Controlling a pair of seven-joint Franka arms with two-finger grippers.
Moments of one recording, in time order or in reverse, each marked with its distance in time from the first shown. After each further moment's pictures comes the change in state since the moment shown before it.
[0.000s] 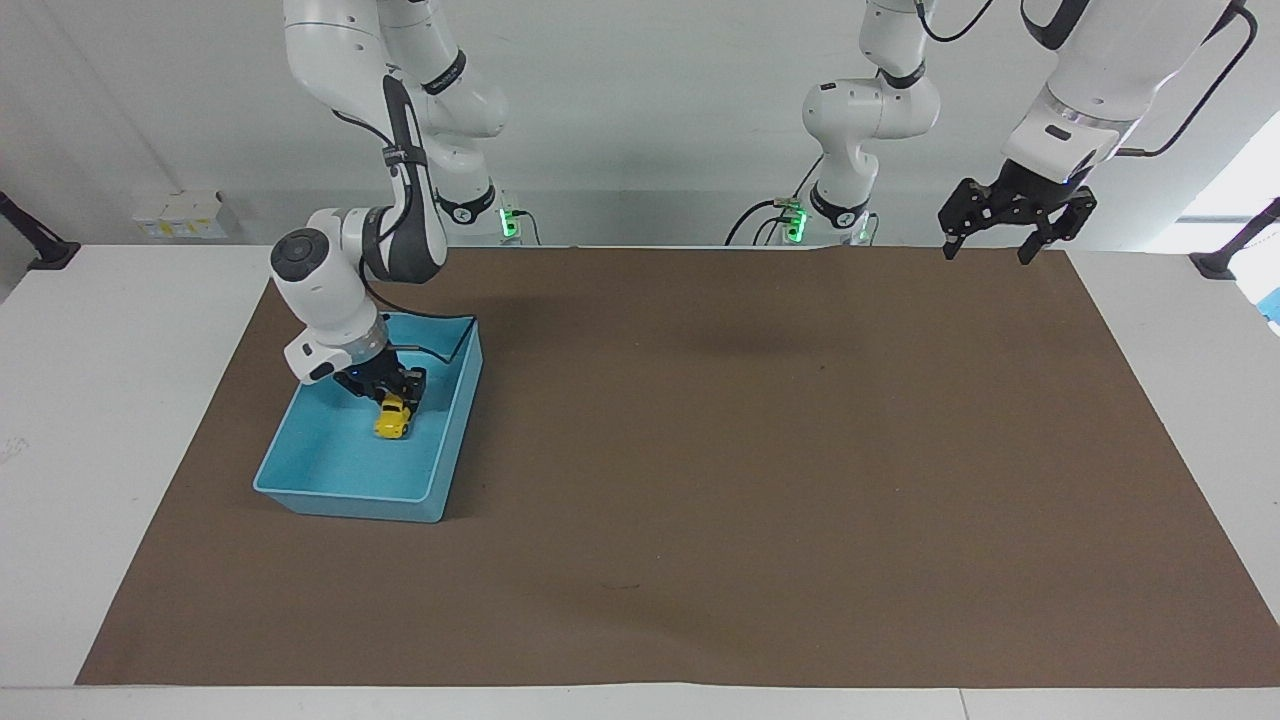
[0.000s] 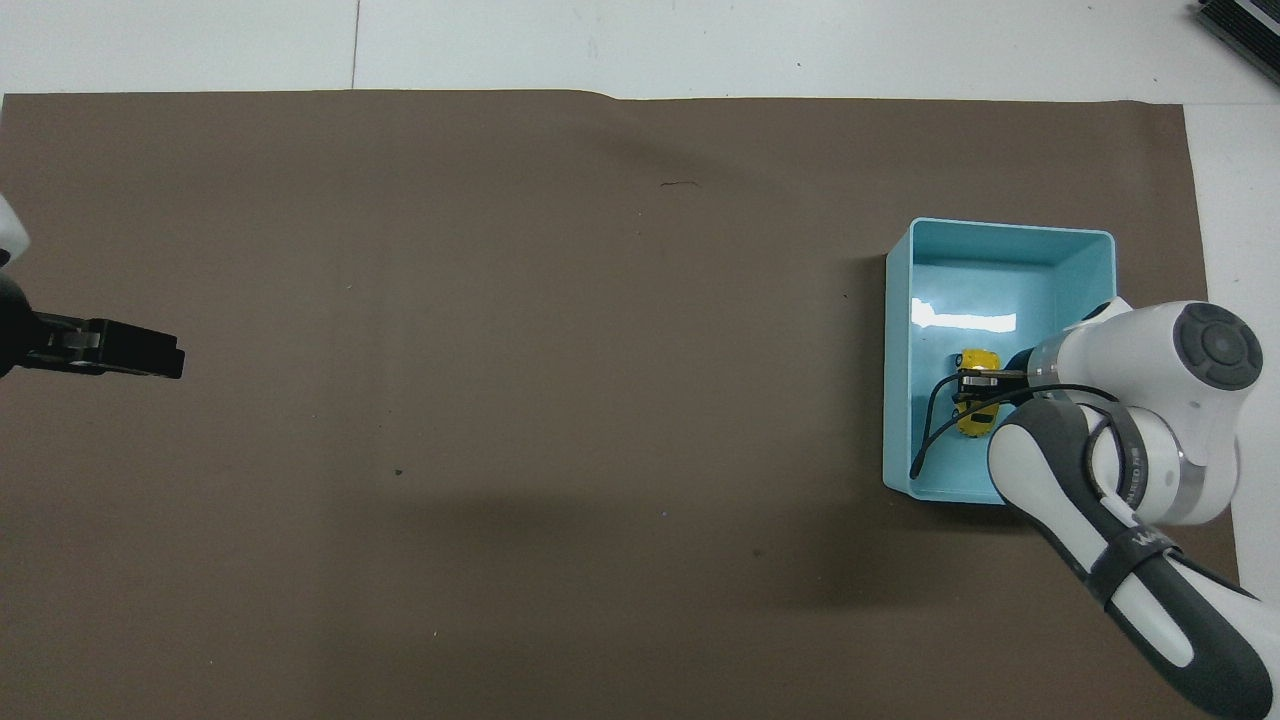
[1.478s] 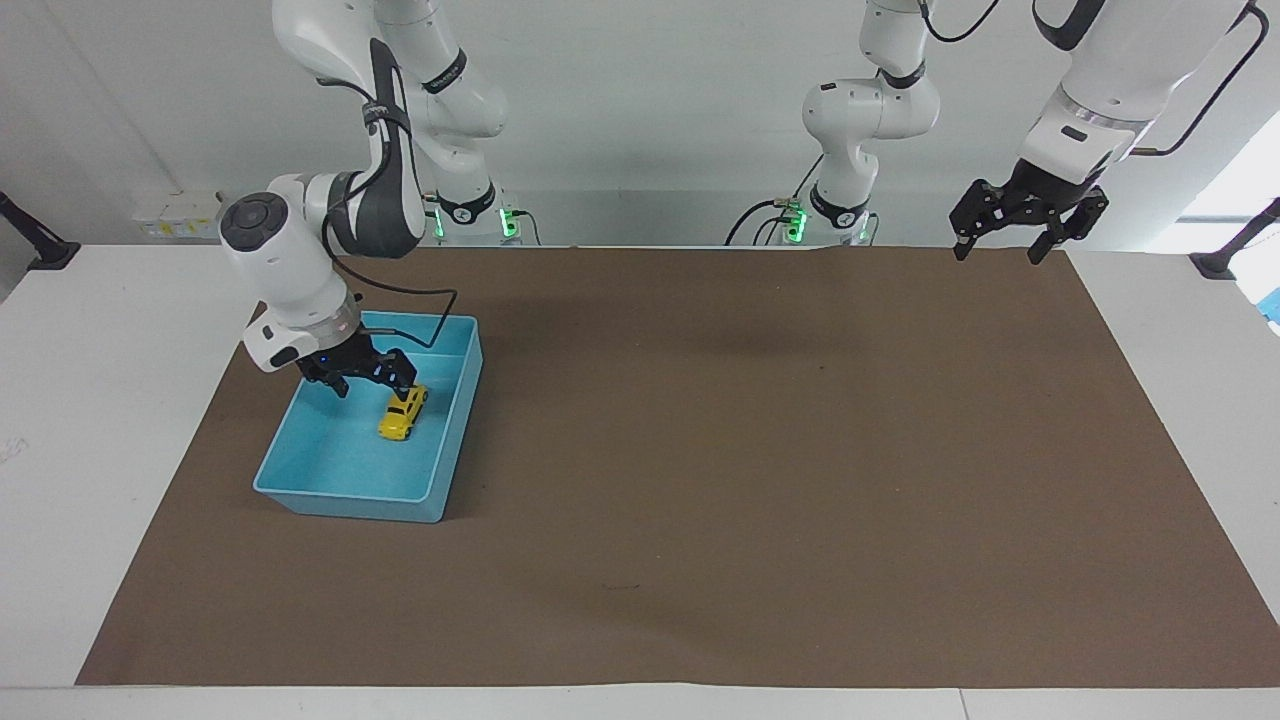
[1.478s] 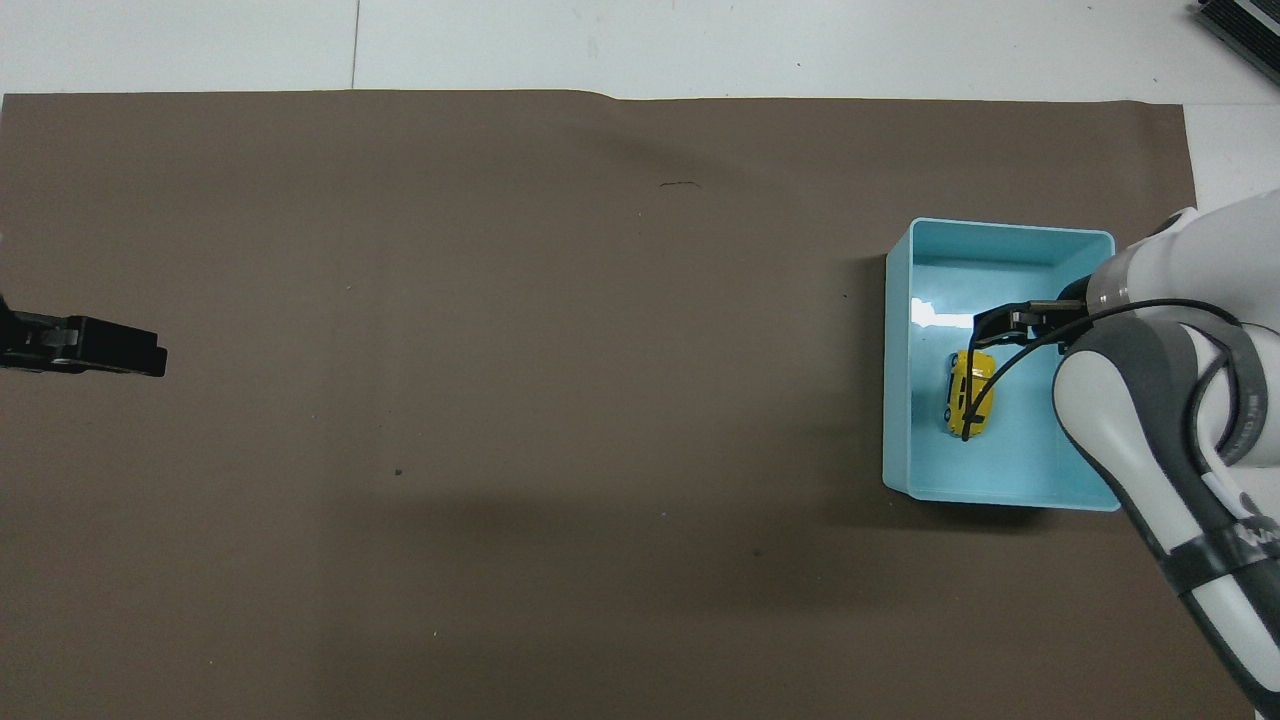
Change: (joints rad) left arm 0.003 0.000 0.020 0.000 0.000 0.000 0.000; right arm 0.038 -0.036 0.007 0.308 -0.001 -0.357 0.001
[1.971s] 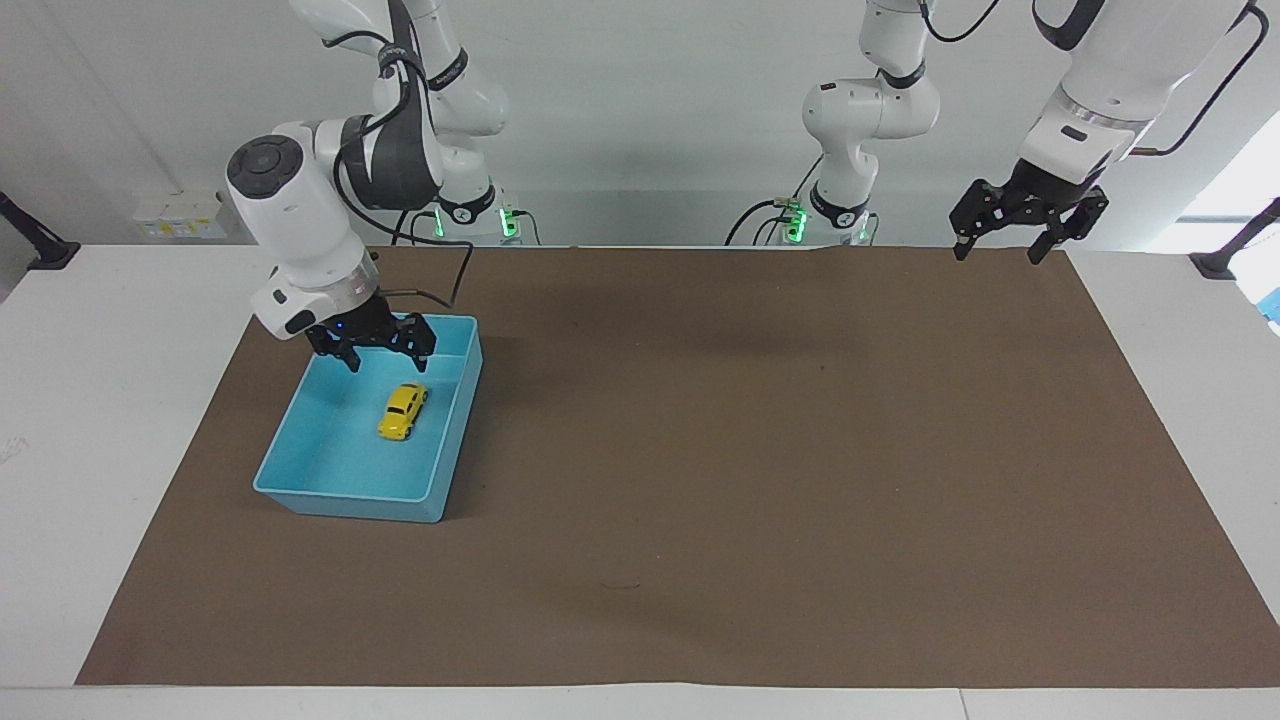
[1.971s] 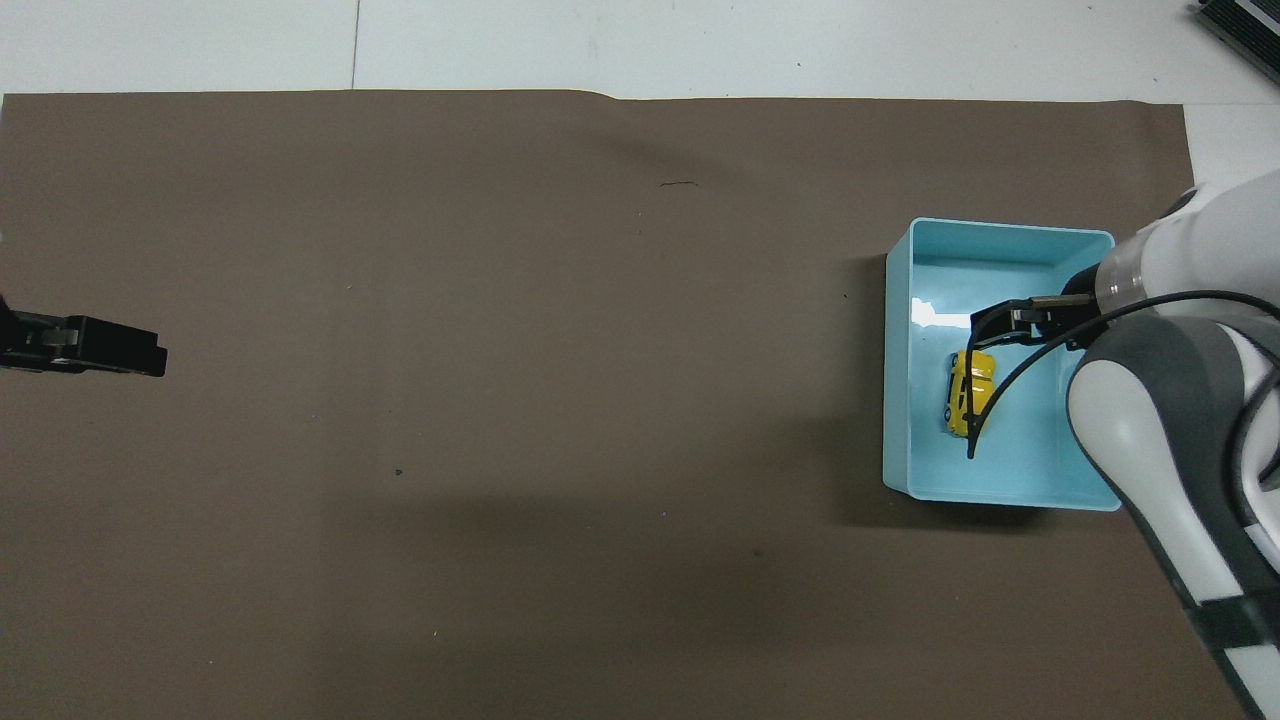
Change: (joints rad) left arm 0.000 0.000 0.000 0.000 0.000 0.000 0.000; right arm 0.044 -0.069 0.002 0.095 0.000 -0.165 0.005
